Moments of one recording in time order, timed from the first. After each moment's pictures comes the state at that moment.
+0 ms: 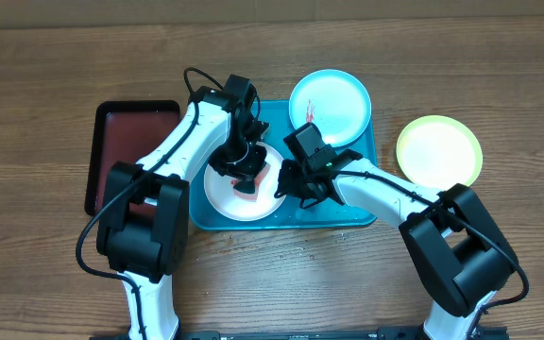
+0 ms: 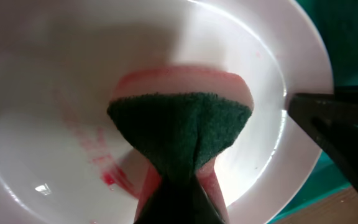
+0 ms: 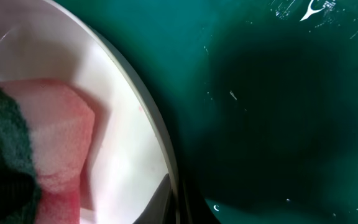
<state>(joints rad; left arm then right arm) -0.34 2.06 1.53 -1.08 0.21 0.05 0.62 1.91 1.12 -0.36 -0.17 0.80</state>
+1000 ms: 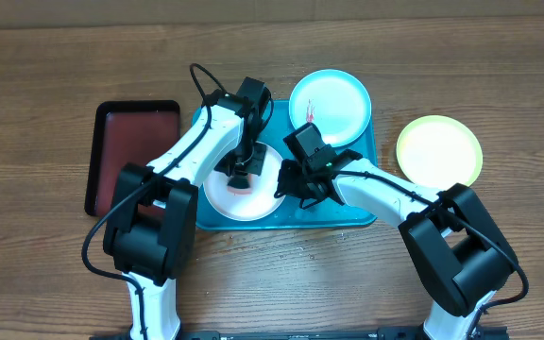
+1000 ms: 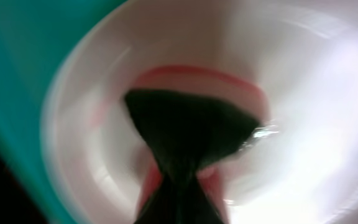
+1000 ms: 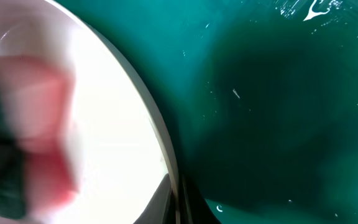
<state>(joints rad) -0.39 2.06 1.53 -1.07 -0.05 -0.21 0.62 1.91 1.12 -0.36 -0.18 0.80</state>
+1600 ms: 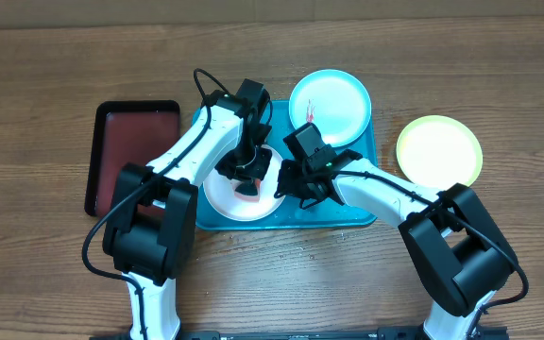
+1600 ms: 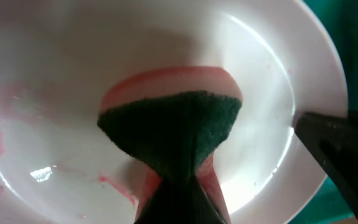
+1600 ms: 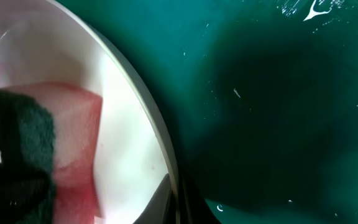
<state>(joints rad) -0.39 2.06 1.53 -1.07 0.11 -0.08 0.62 1.91 1.12 -0.36 -0.18 0.80</state>
